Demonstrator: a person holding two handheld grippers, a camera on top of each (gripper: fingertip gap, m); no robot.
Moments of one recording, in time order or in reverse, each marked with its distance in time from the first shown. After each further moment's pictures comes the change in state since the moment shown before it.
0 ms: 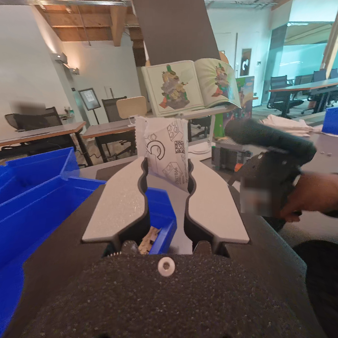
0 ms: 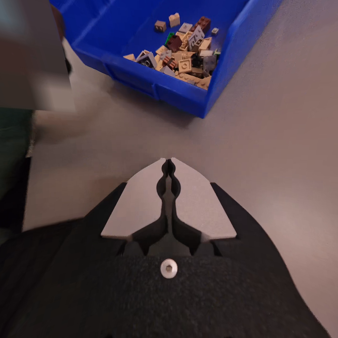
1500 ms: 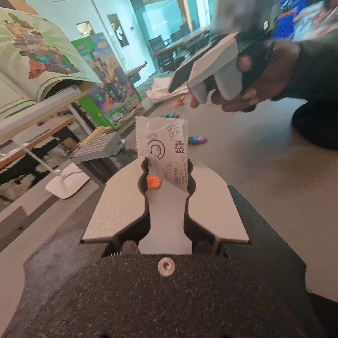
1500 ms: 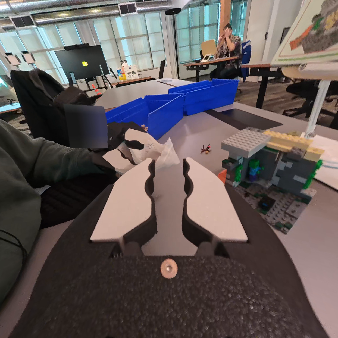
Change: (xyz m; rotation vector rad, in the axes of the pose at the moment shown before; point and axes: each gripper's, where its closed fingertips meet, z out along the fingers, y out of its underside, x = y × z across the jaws) left arm 0.240 0.074 0.110 -0.104 0.601 0.244; right arm 0.063 0.076 -0.263 0.660 0.124 0.019
